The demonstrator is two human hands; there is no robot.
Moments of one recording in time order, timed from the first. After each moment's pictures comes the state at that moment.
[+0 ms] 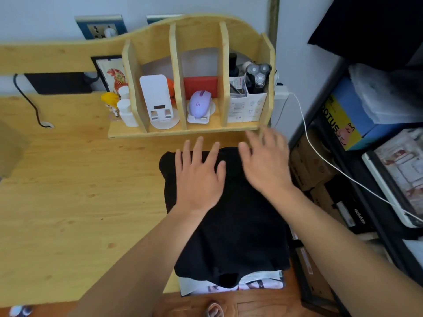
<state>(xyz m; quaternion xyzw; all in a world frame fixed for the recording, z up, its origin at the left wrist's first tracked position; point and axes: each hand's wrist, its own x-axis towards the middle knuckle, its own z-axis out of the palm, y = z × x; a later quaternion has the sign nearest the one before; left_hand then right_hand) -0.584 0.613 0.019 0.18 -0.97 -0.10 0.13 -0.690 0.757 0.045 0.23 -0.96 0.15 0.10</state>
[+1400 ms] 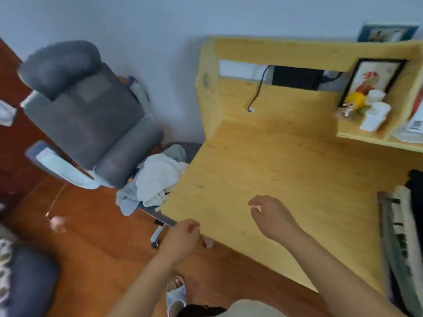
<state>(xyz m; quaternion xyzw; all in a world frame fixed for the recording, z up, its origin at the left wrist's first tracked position) -0.074 0.259 -0.029 0.50 -0.78 -0.38 -0.04 -0.310 0.378 -0.003 0.45 -0.83 0.17 -0.26</state>
